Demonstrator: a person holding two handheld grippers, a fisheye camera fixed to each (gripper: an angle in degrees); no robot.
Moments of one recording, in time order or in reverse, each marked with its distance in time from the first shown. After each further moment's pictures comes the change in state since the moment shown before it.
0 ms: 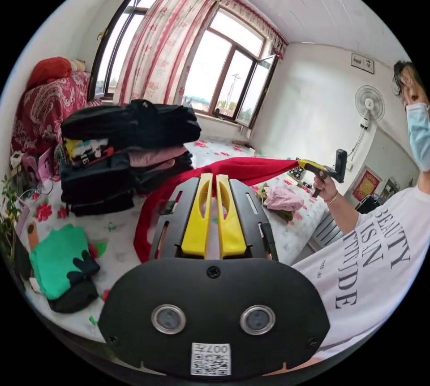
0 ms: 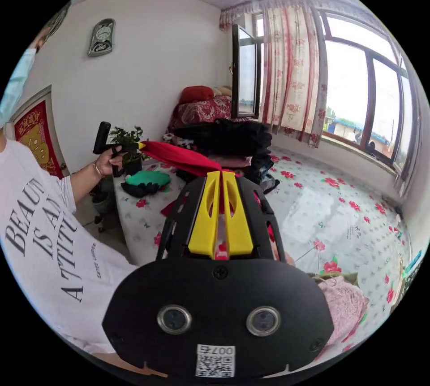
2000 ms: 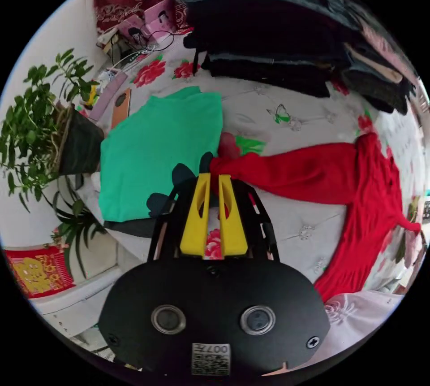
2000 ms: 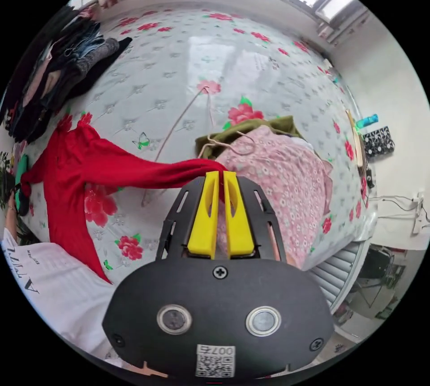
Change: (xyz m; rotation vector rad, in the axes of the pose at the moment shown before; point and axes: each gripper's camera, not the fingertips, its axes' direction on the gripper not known) left arm -0.249 0.061 0.251 -0.816 -0.847 -0.518; right arm 0.297 0.043 0.161 -0.865 0.554 0.681
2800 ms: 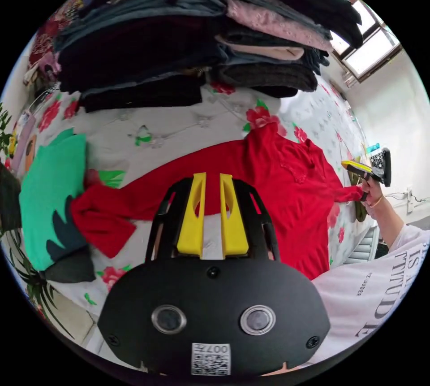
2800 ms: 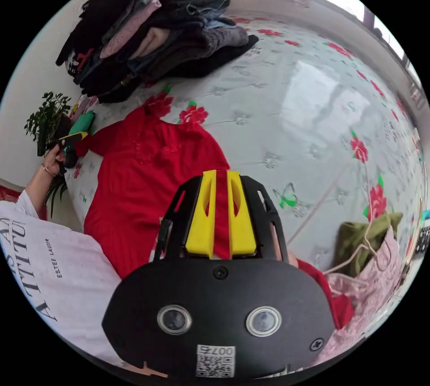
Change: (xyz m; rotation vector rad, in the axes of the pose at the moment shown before) left arm 0.098 -0.001 -0.021 0.144 0.453 0.251; right arm -0.236 -0.079 0.073 0.116 -0.393 -0.481
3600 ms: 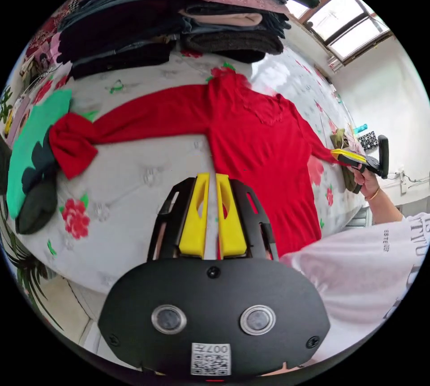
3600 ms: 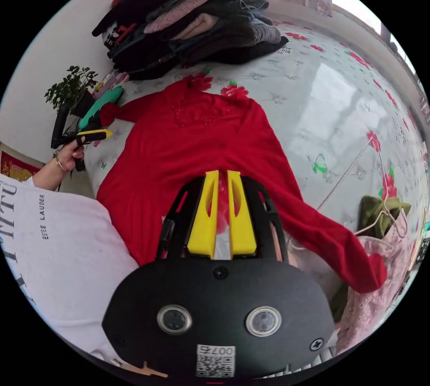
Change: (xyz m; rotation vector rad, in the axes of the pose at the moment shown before) left arm 0.032 0.102 -0.027 -0.051 0.067 0.037; right arm -0.018 0.133 -0.002 0.001 -0.057 -0.070
